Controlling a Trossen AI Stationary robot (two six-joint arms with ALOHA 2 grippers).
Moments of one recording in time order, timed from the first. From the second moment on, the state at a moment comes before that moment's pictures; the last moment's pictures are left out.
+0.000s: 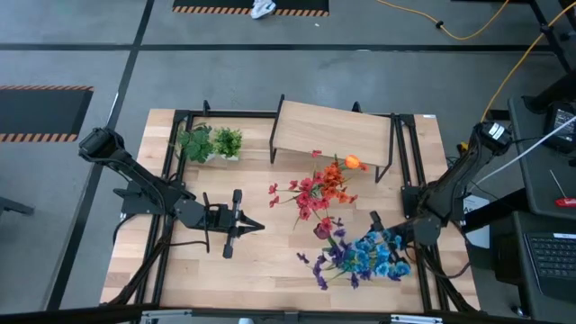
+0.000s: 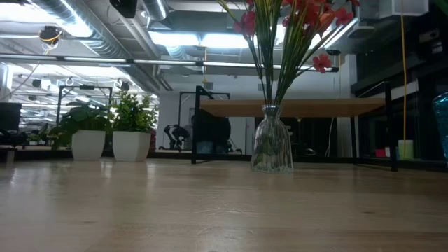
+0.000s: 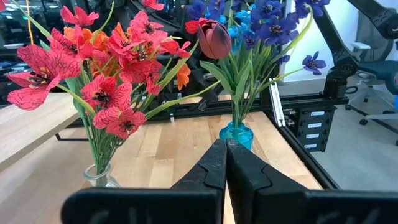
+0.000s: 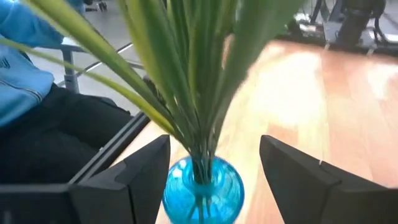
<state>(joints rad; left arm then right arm) -0.55 1.23 0.55 0.62 -0.50 -0.01 0.89 0.97 0.30 0.33 0.45 0.17</state>
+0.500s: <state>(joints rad) -0.55 1.23 0.55 0.62 -0.50 -0.01 0.90 0.91 0.30 0.14 0.44 0.39</state>
